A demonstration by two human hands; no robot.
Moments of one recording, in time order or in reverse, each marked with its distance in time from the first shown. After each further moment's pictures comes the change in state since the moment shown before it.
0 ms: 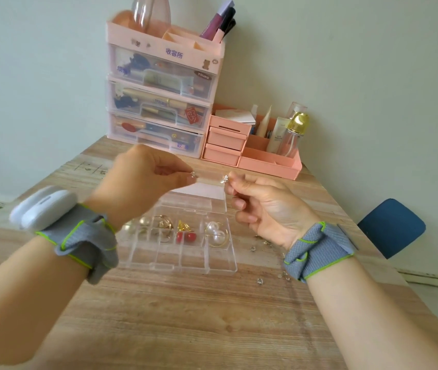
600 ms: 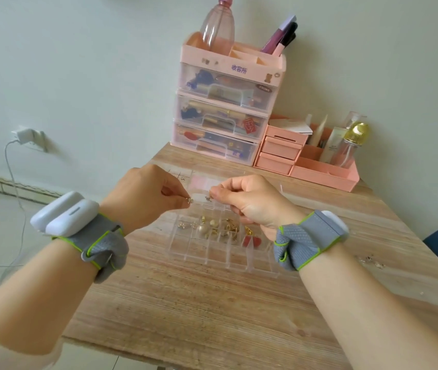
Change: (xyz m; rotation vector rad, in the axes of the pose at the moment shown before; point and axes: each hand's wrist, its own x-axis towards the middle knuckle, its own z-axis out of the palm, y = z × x) left_hand -0.027 -0.046 -0.072 0.373 -0.039 -0.125; right_hand 0.038 0.013 0.094 -0.655 -0.024 -0.105
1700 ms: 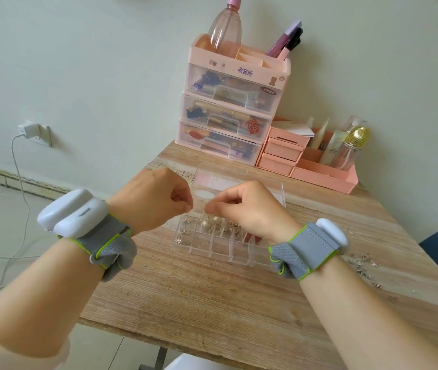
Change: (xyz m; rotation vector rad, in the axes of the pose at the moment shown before) left_hand -0.016 0.007 -0.006 0.108 -0.098 0.066; right_hand -0.020 -0.006 0.010 -0.229 -0.012 -0.040
